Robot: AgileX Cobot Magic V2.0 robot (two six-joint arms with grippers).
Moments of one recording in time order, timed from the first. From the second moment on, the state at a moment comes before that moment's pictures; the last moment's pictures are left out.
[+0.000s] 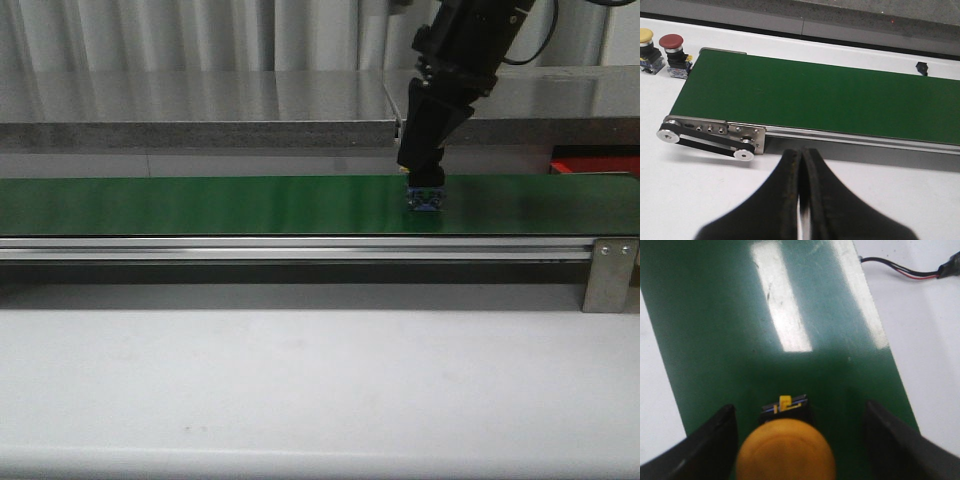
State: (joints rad) left arm 0.14 0.61 -0.52 -0.51 0.52 0.36; right arm 0.21 2.13 -1.97 0.39 1.18 -1.02
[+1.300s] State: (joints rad) left arm 0.14 0.61 -0.52 -0.51 0.52 0.36; right arm -0.45 1.80 -1.69 0.44 1.20 -0.77
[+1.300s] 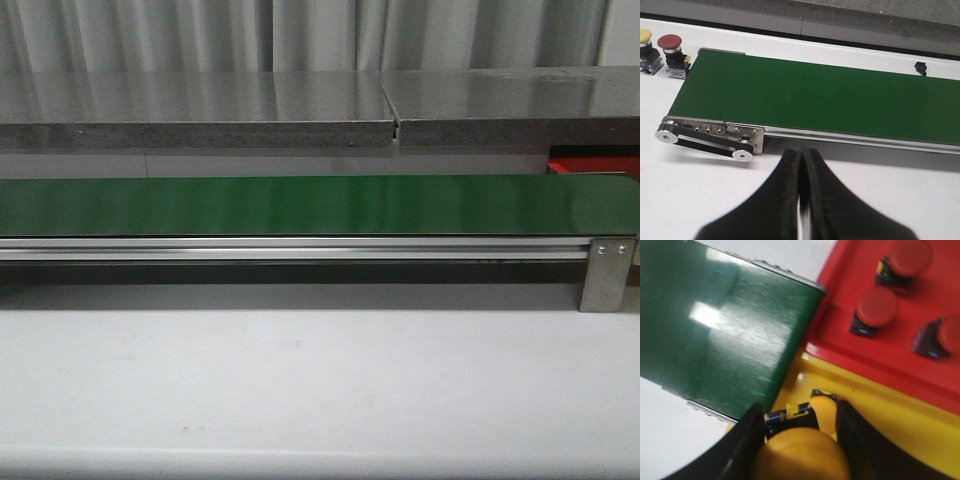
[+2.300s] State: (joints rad) left arm 0.14 0.61 -0.52 -0.51 0.52 0.36; right arm -0.55 1.83 -1.23 0.51 0.56 -0.73
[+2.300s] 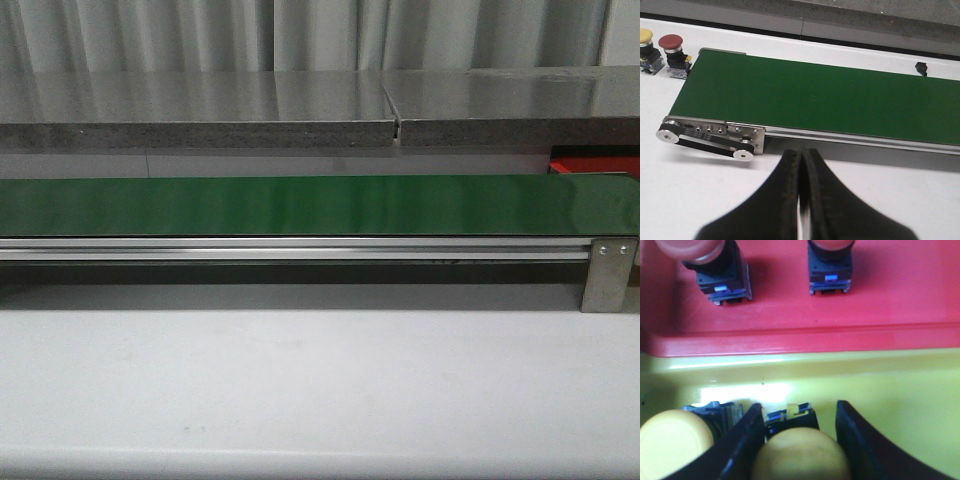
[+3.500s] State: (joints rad) left arm 0.14 0.61 -0.52 -0.52 0.52 0.36; right arm -0.47 1.57 -1.22 0.58 0.56 -0.72
